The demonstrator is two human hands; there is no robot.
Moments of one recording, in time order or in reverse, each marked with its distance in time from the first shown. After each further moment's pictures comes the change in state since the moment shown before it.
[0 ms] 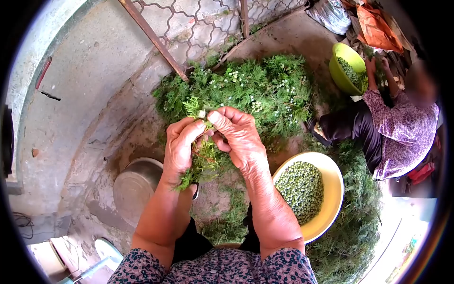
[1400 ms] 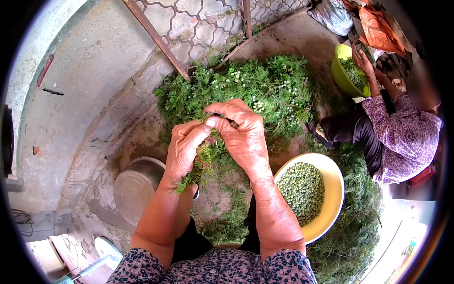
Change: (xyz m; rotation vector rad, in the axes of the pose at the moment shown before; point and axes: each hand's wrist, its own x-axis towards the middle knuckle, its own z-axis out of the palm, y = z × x) left_hand 0.008 0.006 -0.006 0.285 -0.085 0.000; right_hand 0.004 -0.009 0.005 -0.710 0.014 -0.482
